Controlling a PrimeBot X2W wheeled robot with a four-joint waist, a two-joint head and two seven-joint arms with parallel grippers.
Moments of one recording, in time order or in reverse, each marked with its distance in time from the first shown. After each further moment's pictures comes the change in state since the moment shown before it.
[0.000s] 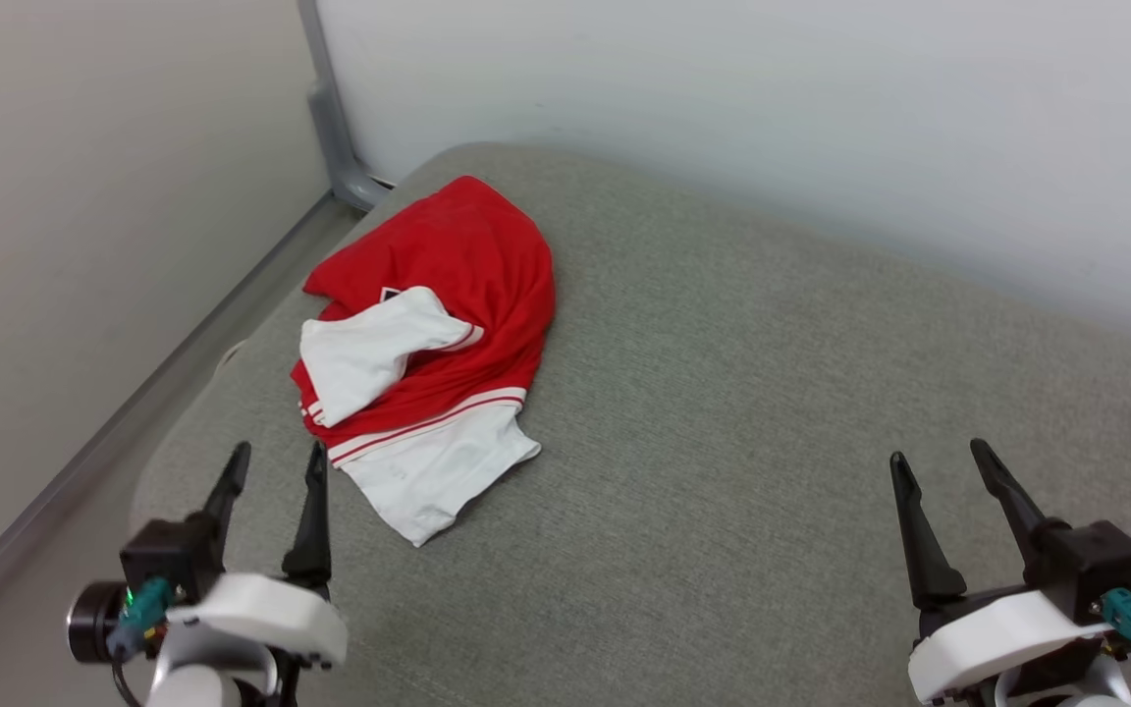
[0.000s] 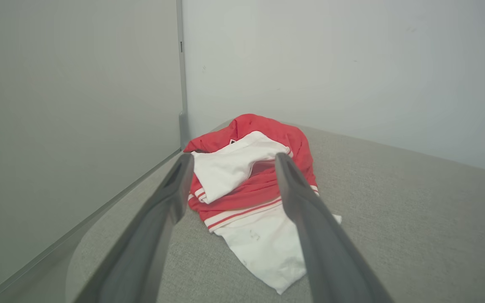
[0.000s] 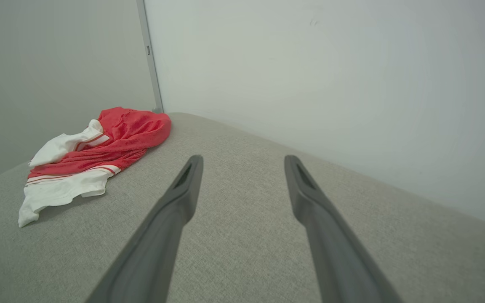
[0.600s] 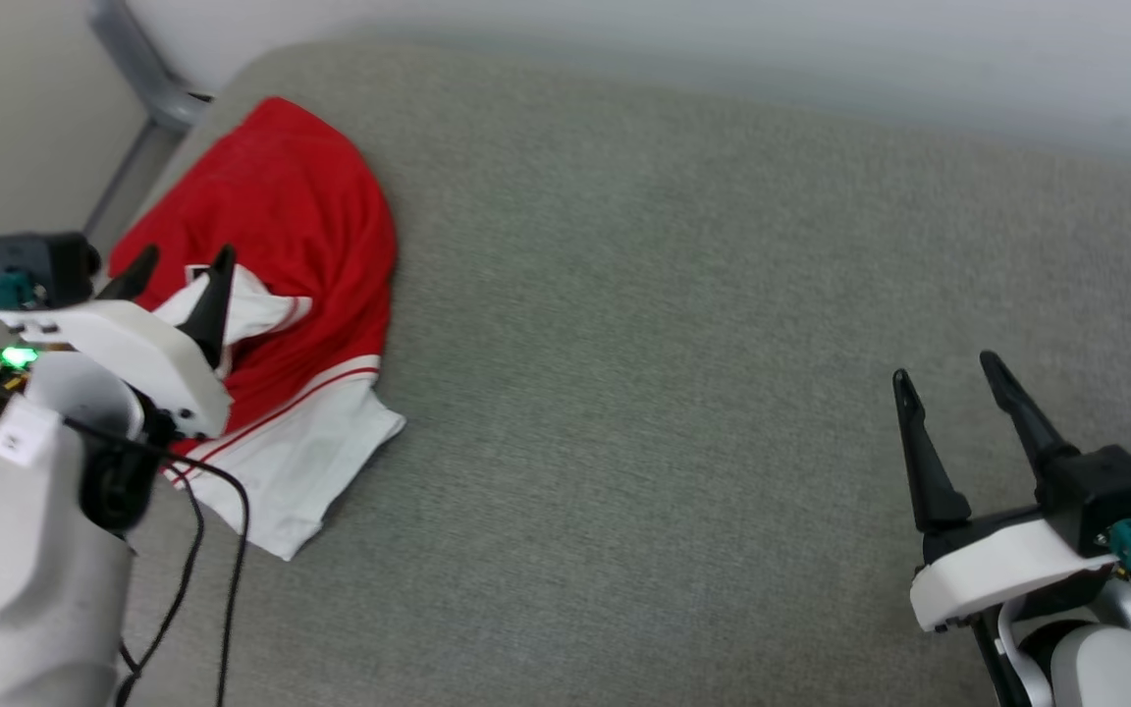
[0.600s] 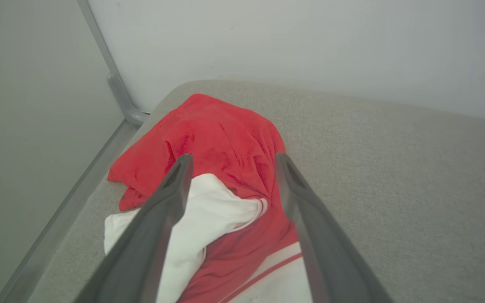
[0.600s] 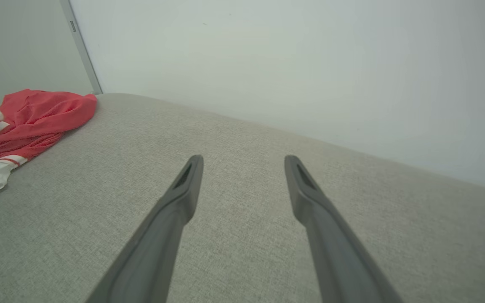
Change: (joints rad) left arm -0.451 0.257 -0.106 0.201 -0.275 -0.011 0.350; right arm -0.106 0.000 0.012 -0.052 -0.063 0.000 0.047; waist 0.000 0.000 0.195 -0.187
